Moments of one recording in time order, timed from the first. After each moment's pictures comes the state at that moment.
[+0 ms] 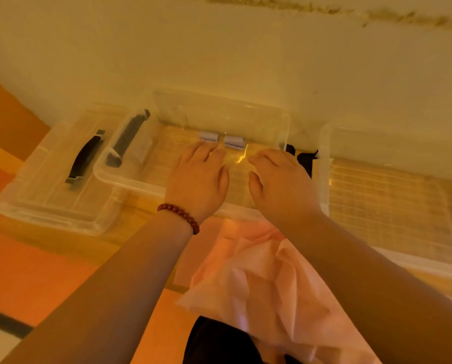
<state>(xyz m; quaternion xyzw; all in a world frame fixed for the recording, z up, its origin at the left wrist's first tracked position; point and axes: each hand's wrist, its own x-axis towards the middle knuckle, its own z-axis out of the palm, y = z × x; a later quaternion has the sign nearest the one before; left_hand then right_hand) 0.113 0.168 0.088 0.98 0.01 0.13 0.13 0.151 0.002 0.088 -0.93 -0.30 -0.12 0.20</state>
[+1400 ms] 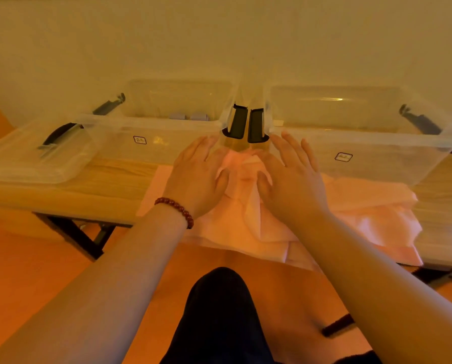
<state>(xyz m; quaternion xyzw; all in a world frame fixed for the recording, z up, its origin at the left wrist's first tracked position) -0.016 0.065 -0.005 0.98 -0.06 0.18 0.08 0.005 -0.119 -0.016 -0.93 -0.22 -0.27 0.10</state>
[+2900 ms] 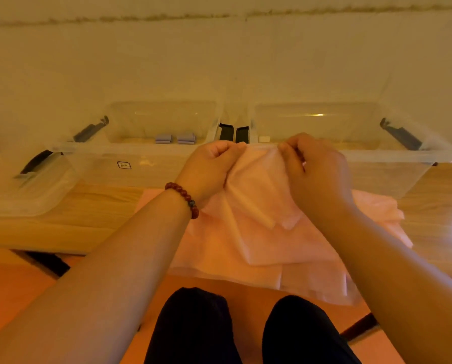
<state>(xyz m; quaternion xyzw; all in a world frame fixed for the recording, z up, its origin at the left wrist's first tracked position) 0.017 0.024 0.050 0.80 -0.02 0.08 0.60 0.015 -0.148 0.042 -0.89 -0.13 -0.27 0.35</state>
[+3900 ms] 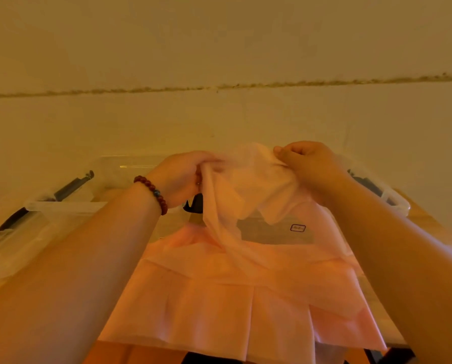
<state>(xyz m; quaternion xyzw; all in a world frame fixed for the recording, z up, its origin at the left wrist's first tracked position) 0.075 0.009 0.124 0.71 -0.01 -0.03 0.70 0.102 -0.209 0.112 -0.79 -0.08 -0.11 0.59</state>
